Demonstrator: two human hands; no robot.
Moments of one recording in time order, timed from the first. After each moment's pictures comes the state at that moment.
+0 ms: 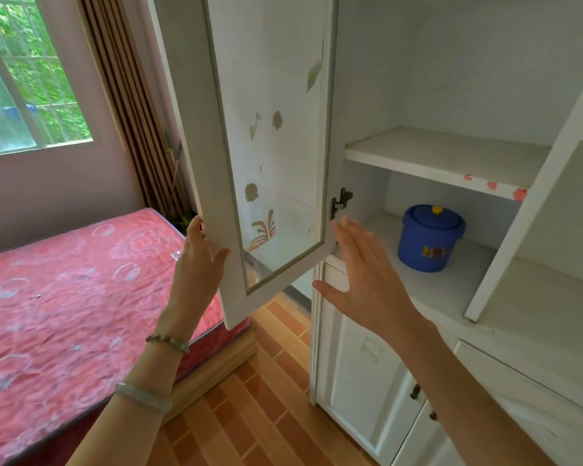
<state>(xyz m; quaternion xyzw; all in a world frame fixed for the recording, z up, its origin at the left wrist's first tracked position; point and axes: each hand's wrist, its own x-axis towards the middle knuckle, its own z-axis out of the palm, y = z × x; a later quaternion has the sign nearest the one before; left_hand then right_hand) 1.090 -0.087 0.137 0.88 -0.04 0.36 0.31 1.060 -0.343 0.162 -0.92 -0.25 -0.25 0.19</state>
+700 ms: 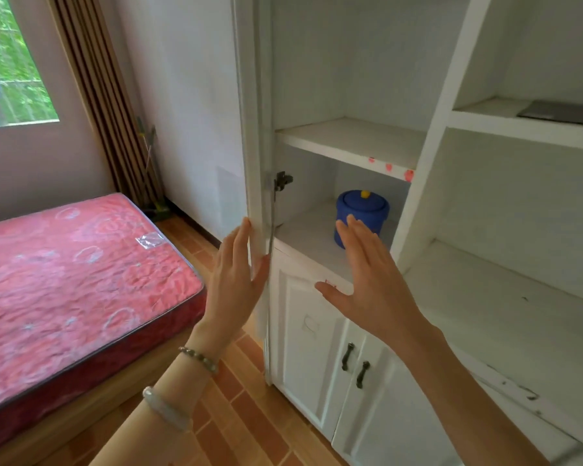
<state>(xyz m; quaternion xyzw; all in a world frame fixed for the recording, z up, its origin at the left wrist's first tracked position) 1.031 -0.291 0.105 0.85 -0.13 0.43 0.28 1.000 -0.500 0.156 -0.92 -0.24 -0.25 0.16</state>
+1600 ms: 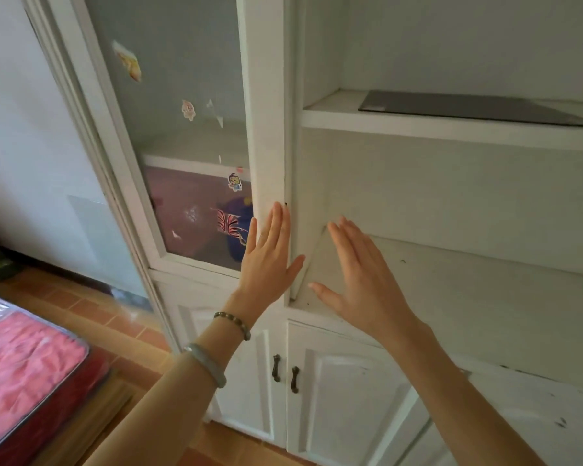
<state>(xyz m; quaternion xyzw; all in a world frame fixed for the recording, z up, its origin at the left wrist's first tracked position) 1.145 -0.485 0.109 0.89 -0.34 0.29 0.13 1.002 -0.606 0.160 -0.95 -0.02 -0.29 0.10</state>
